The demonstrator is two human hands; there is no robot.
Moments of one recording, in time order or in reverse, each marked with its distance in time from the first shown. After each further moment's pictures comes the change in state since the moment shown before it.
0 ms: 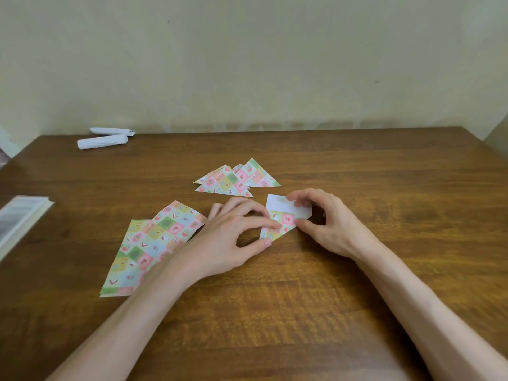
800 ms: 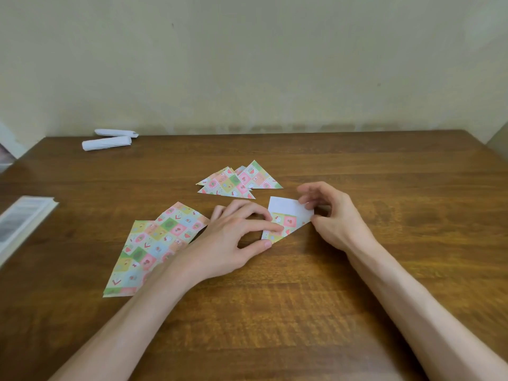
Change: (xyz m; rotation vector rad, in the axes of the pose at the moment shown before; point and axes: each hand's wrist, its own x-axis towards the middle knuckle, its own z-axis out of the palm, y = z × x) left_hand -0.001 0.000 -0.001 -0.011 -0.016 0.000; right_hand 0.006 -0.007 0.002 0.214 0.158 0.123
